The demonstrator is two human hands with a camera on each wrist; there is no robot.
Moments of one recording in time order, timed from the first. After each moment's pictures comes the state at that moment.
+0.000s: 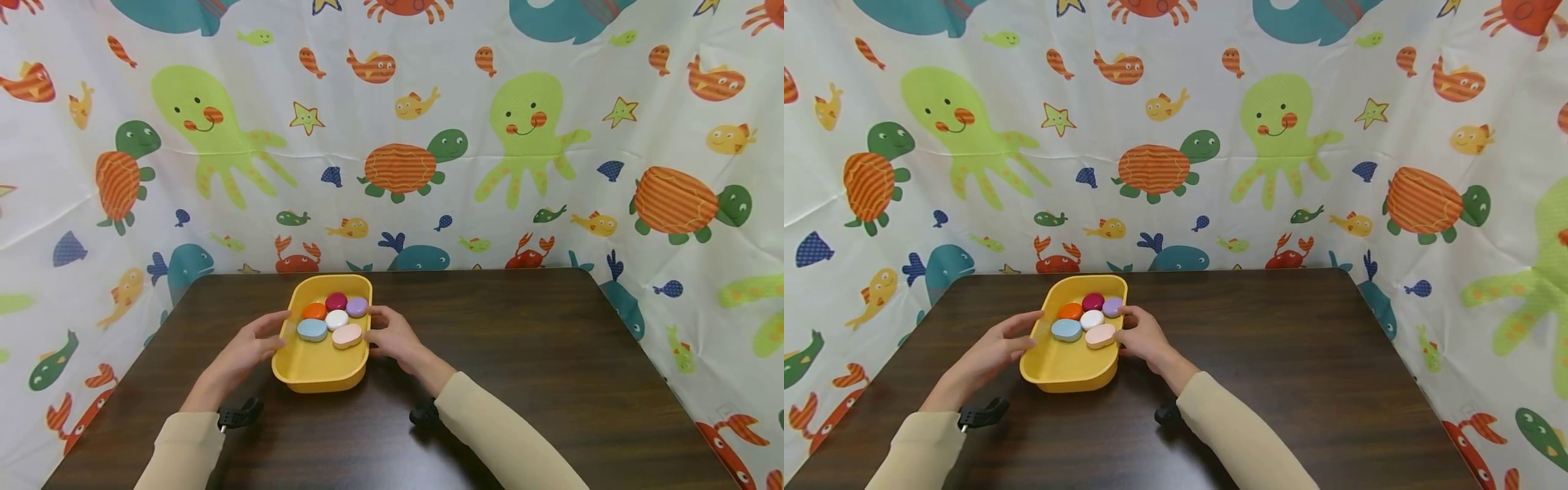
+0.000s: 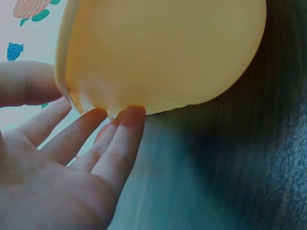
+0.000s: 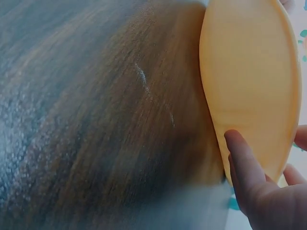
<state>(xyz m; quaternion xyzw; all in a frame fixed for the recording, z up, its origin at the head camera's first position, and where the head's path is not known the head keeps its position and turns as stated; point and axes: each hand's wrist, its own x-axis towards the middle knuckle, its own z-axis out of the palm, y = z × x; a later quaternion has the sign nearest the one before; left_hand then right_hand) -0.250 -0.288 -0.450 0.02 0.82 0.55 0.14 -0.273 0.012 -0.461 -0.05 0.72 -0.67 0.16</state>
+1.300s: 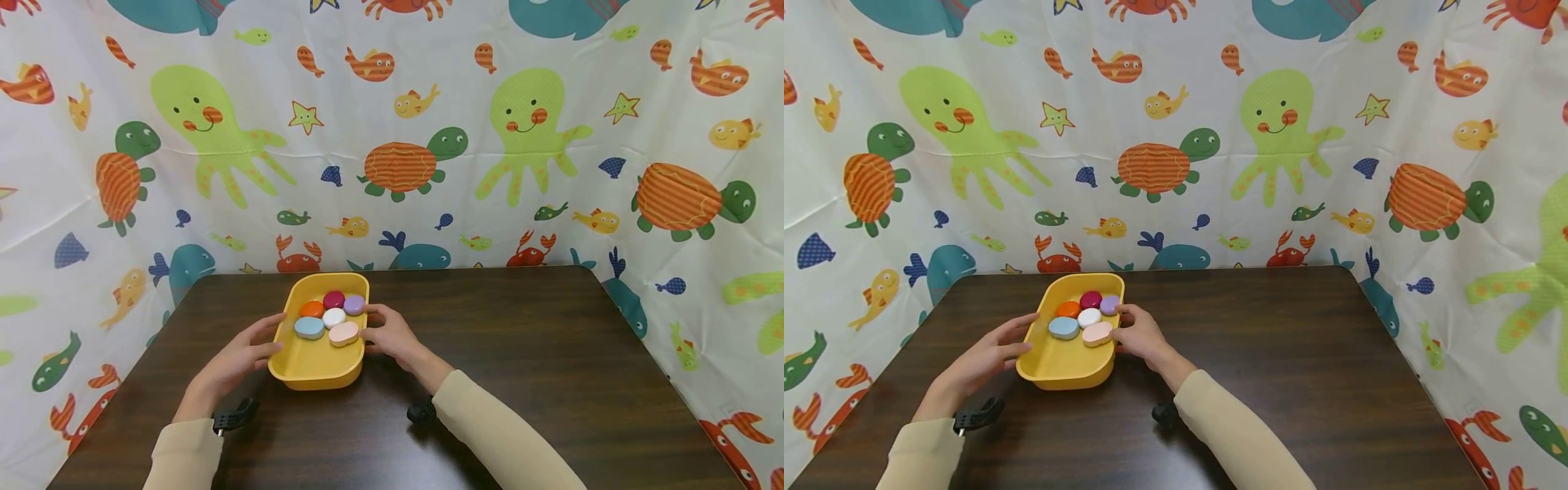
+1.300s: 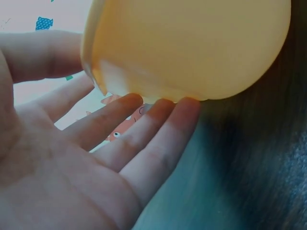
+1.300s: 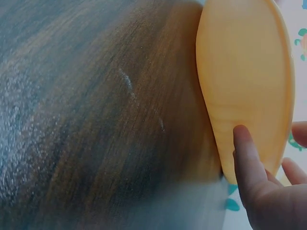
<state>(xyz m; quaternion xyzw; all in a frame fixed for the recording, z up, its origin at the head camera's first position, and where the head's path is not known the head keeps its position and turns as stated) -0.244 -0.304 -0.458 0.04 0.82 0.55 0.16 -0.276 0.009 -0.459 -0.07 0.73 -0.66 0.16</state>
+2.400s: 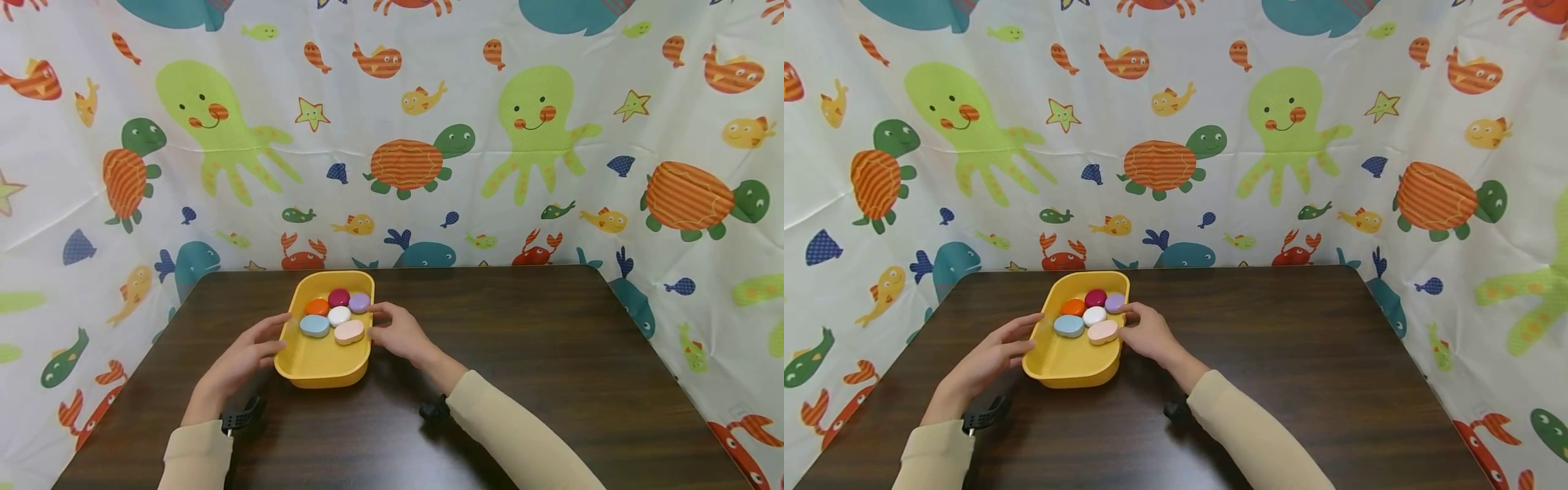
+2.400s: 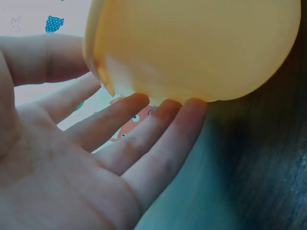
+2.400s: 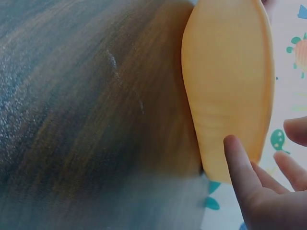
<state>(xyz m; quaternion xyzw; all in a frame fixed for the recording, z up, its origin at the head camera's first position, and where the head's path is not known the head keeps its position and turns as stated) -0.236 -0.302 -0.456 0.03 0.82 0.56 0.14 -0.271 0.017 -0.449 -0.13 0.79 -0.59 0.13</state>
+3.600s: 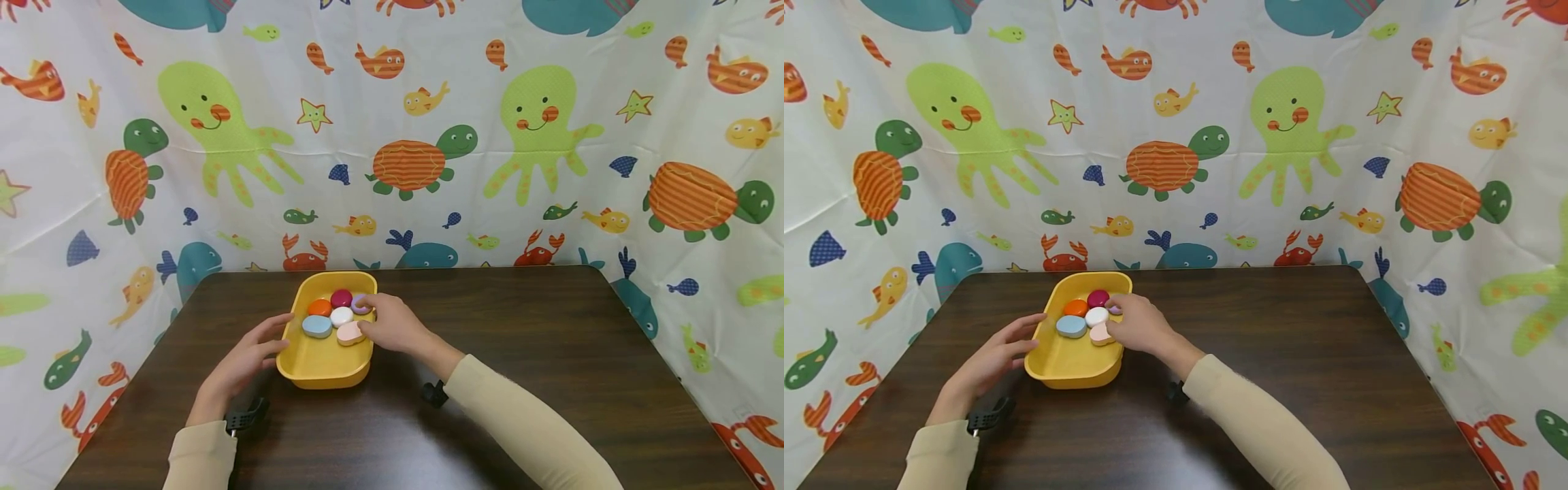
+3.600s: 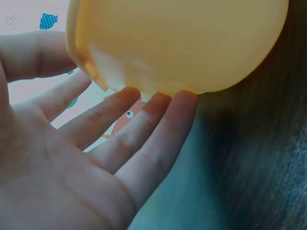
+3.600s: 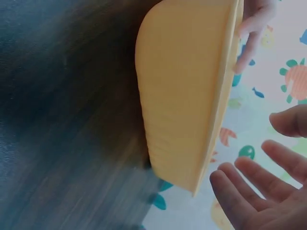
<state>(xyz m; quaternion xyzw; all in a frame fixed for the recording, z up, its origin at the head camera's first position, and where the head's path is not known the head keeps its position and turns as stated) -0.239 -0.301 -0.459 0.03 0.82 0.56 0.13 -0.276 0.005 -0.408 -0.25 0.90 -0.36 0.05</state>
